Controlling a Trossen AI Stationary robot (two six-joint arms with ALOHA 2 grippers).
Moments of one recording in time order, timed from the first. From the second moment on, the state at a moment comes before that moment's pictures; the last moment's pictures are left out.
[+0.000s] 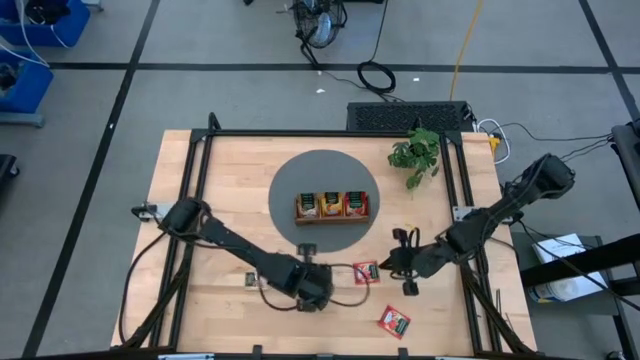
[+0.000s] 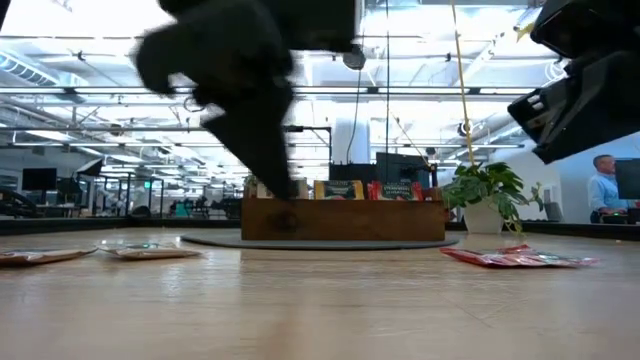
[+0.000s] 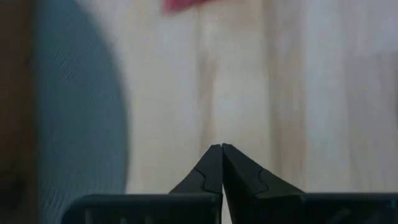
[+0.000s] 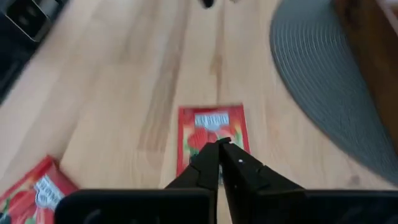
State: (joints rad) left arm -0.45 2.10 1.56 -0.73 -0.33 -0.32; right arm 0.59 1.22 0.48 0.00 0.33 0.37
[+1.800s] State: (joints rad) left arm -0.60 1.98 1.20 -0.39 -0.41 -0.67; right arm 0.30 1.99 0.74 0.73 -0.23 0.01
